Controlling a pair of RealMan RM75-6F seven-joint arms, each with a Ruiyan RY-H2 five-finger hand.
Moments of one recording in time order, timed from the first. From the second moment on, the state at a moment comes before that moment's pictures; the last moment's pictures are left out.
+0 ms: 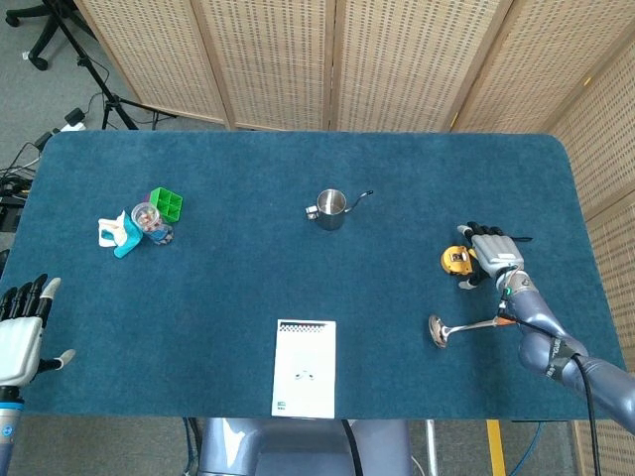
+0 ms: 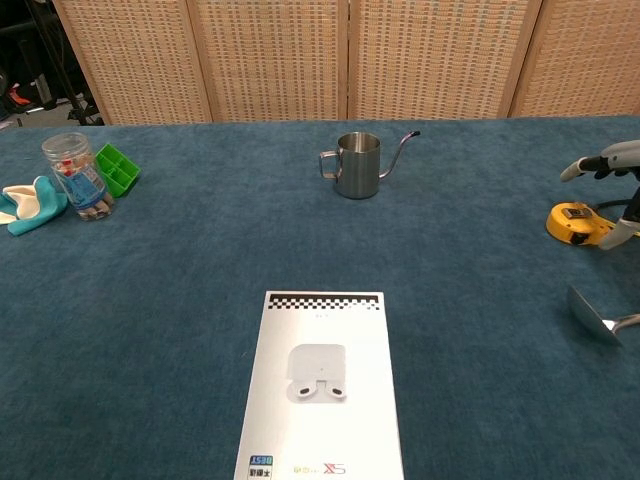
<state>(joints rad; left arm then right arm) -0.11 -1.14 -0.05 -1.75 1.29 1.41 0.33 0.79 -1.36 0.16 -1.10 -0.78 0.47 -0.21</state>
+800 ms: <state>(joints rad) -0.11 -1.14 -0.04 -1.76 1.29 1.40 0.33 0.79 -1.46 0.14 -0.95 -0.87 0.45 -0.08</state>
